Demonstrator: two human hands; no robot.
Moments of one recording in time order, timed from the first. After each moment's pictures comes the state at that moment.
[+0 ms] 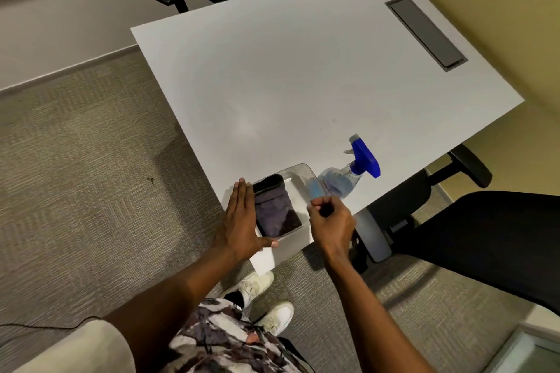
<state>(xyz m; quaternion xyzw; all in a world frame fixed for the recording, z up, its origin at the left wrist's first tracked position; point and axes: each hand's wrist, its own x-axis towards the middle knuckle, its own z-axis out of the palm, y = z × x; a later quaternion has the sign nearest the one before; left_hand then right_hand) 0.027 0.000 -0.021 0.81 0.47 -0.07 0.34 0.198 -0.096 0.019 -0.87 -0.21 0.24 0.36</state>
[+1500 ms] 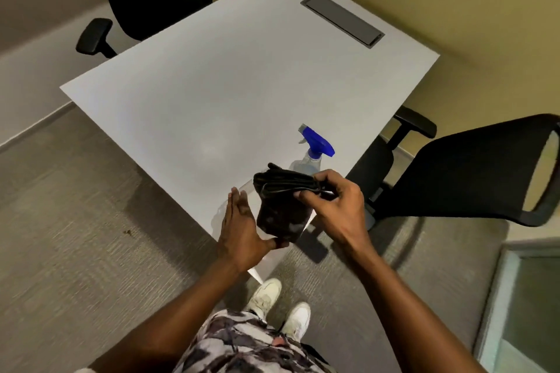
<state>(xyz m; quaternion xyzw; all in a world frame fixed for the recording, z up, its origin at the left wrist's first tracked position) 0.050 -0.010 0.018 0.82 0.42 -0.04 0.38 0.199 -0.129 0.119 -0.81 -0.22 0.22 0.50</state>
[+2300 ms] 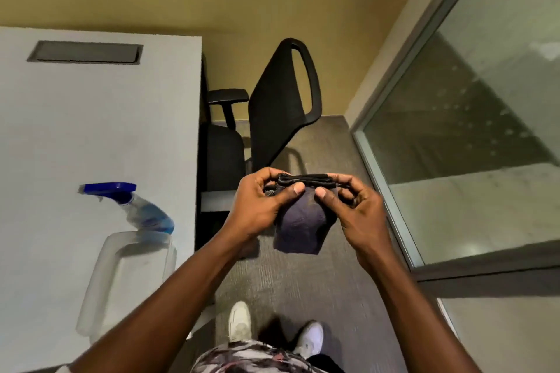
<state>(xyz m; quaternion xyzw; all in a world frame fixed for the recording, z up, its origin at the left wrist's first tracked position) 0.203 -0.202 0.161 0.72 0.04 -0.12 0.69 0.169 -0.397 0.176 -0.75 0.12 -0.02 0.65</state>
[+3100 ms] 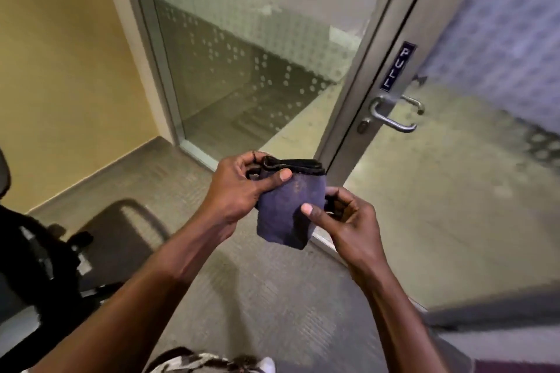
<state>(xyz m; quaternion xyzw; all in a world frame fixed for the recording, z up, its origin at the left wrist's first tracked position) 0.106 -0.651 0.226 0.61 -0.24 -0.34 0.67 -0.082 -0.752 0.211 -0.68 0.32 -0.29 0.59</state>
